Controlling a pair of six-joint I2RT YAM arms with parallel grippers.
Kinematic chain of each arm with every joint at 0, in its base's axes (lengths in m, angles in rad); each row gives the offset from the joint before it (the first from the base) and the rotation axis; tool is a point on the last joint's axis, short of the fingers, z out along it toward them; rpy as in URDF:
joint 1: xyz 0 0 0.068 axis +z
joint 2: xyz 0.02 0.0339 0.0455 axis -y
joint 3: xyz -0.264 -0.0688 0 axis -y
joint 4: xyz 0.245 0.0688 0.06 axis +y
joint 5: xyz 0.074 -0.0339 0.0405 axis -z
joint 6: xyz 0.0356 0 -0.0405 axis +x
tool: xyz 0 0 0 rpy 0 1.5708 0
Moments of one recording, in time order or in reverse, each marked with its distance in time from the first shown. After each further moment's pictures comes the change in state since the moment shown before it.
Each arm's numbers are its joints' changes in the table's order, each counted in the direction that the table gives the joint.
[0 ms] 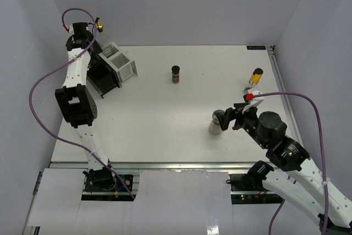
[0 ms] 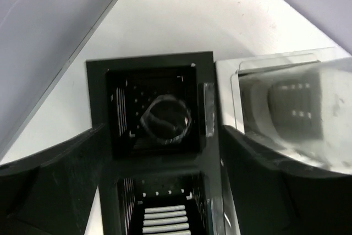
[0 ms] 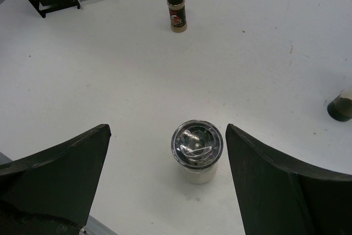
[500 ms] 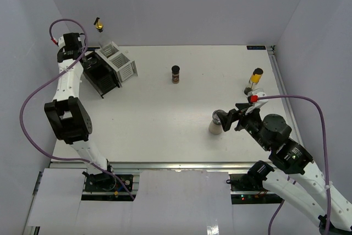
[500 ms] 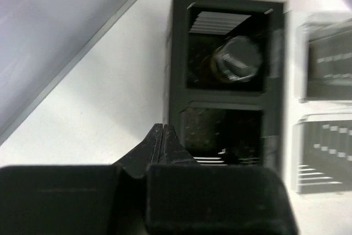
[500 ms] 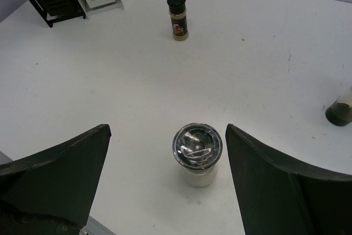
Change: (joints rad) left arm 0.053 0.322 -0.407 -0.011 -0.020 -0.086; right arm 0.001 0.050 0.000 0.003 -0.001 0.000
